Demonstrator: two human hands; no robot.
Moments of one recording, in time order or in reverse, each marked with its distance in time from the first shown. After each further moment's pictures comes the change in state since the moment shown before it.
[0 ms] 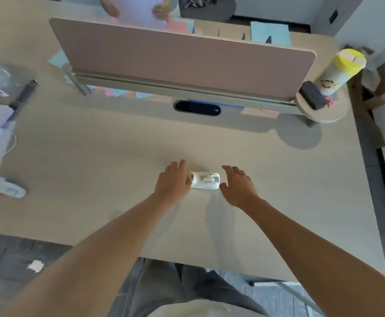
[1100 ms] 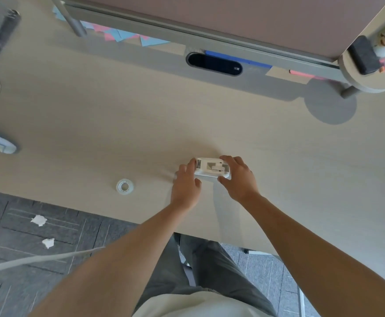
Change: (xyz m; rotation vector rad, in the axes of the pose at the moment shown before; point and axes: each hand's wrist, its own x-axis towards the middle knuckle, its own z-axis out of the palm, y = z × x) left_hand -0.034 -0.021 0.128 -0.531 0.076 -0.146; right_hand 0.001 0.010 0.092 0.168 0.015 -0.022
